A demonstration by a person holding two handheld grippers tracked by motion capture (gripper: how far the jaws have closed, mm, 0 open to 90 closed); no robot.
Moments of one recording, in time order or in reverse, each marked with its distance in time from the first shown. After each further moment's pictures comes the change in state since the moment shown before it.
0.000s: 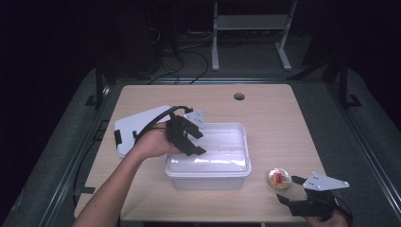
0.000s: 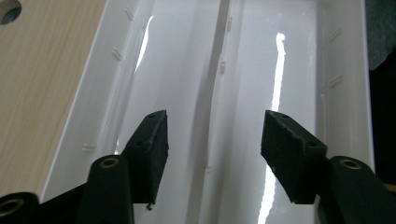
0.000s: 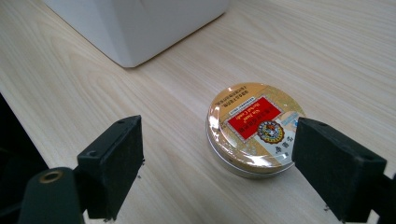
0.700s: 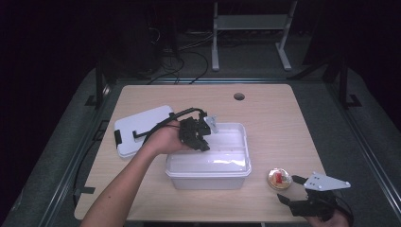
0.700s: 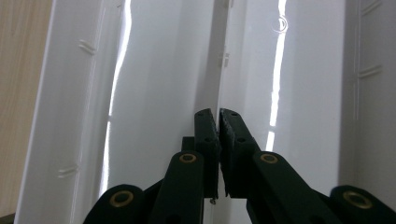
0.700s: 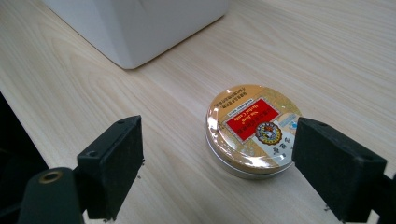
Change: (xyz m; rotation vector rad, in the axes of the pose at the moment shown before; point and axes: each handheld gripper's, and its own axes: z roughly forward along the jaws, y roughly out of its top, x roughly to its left) left arm 0.004 0.019 0.025 0.140 -0.039 0.036; right arm -0.001 0.000 -0.002 -0.008 0.000 -0.004
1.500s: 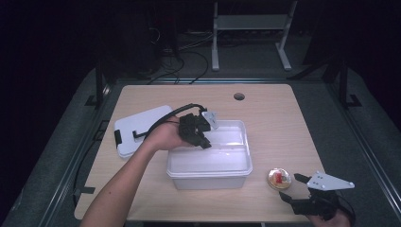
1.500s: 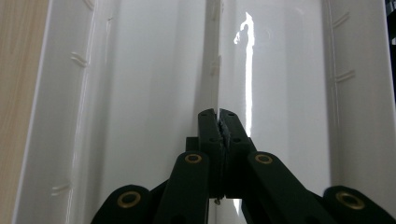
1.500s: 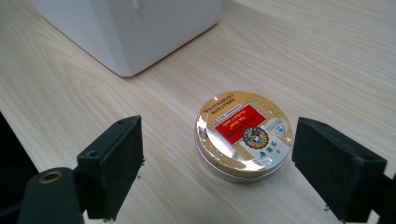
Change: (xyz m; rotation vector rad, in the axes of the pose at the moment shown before) left arm 0.007 0.002 -0.010 -0.055 -0.042 0.015; right arm -0.004 0.000 -0.004 -0.032 -0.020 0.002
